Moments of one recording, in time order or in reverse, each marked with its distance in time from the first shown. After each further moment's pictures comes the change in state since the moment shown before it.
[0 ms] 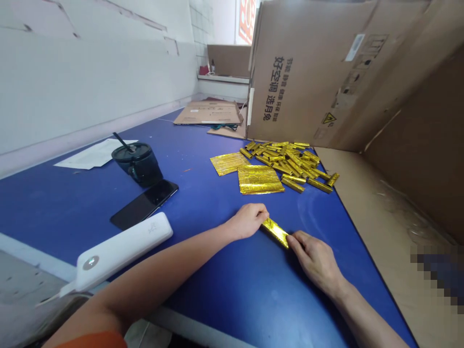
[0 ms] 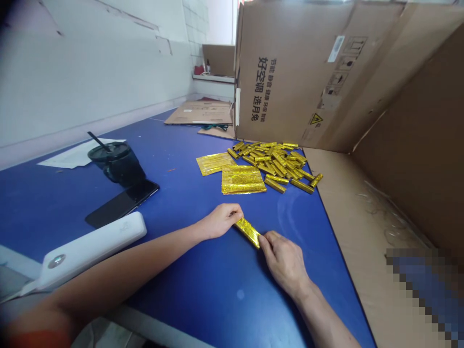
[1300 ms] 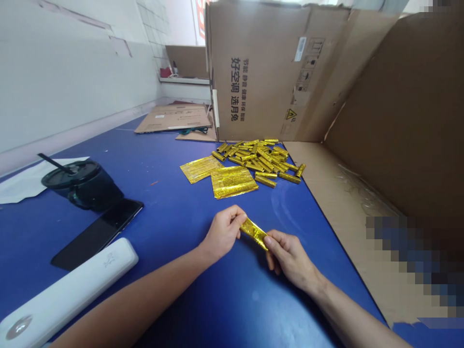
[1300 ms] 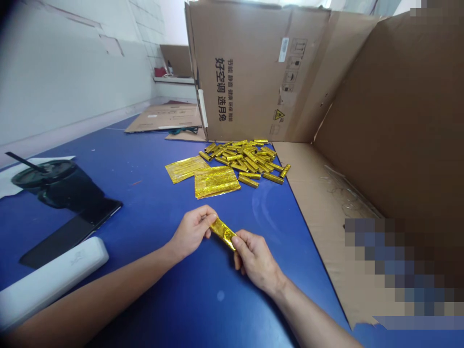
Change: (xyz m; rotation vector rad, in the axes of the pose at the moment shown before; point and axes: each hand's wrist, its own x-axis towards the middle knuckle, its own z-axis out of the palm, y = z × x) left_hand -0.011 0.019 0.007 -0.511 0.136 -0.133; right_hand -0.012 -0.016 0.000 0.962 -0.112 0.218
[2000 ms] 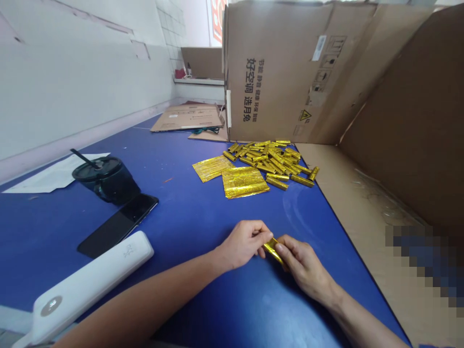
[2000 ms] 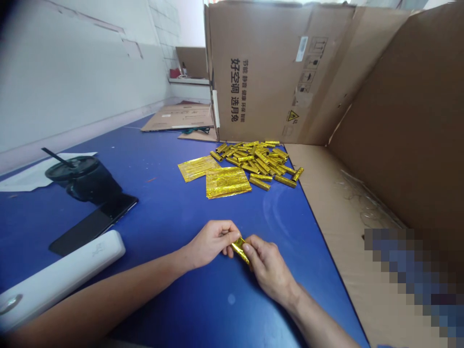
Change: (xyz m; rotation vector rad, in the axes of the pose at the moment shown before) left_hand -0.011 0.006 0.009 -0.159 -0.316 -0.105; right_hand 0.000 0.001 -0.004 -0.315 0.008 -0.156
